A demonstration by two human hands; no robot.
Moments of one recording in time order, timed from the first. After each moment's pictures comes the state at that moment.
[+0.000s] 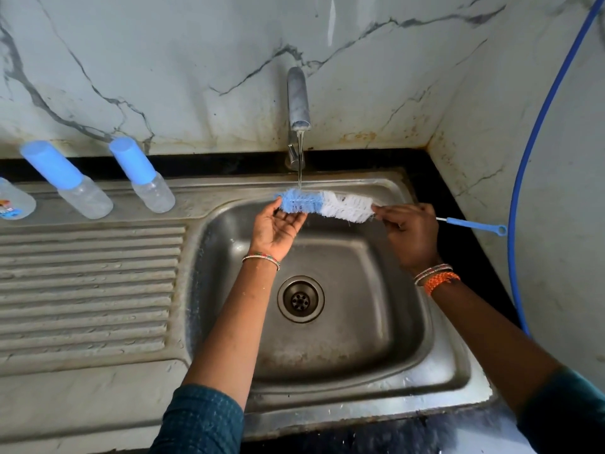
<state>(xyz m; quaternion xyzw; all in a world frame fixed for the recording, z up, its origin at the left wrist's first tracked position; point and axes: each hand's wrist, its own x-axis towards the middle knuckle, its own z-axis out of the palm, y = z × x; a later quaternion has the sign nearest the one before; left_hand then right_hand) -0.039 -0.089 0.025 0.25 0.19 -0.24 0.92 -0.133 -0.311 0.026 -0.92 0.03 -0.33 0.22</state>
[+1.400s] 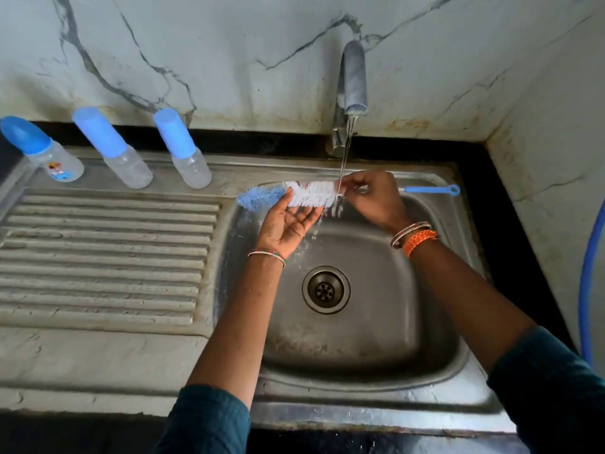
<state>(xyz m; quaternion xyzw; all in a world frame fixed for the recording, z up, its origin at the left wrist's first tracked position) -0.031 -0.047 0.001 0.27 0.18 -0.24 0.92 -0.038 -0.229 0.039 -0.91 -0.02 -0.09 0.41</state>
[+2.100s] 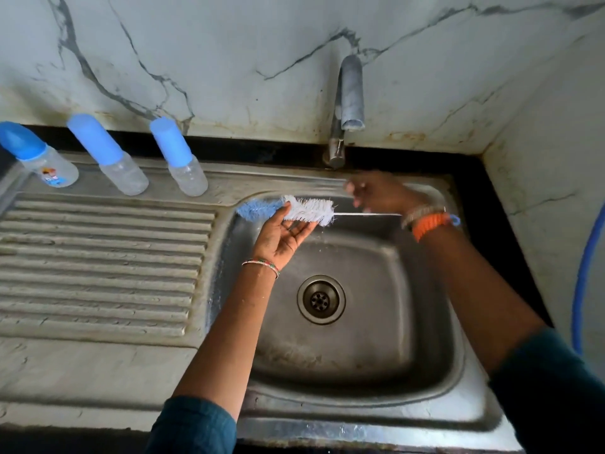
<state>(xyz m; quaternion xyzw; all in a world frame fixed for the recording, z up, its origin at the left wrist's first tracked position) -0.029 -0.047 -0.002 0.29 0.20 -0.25 0.90 -0.019 -0.253 0.080 -0.93 0.02 0.16 0.32</state>
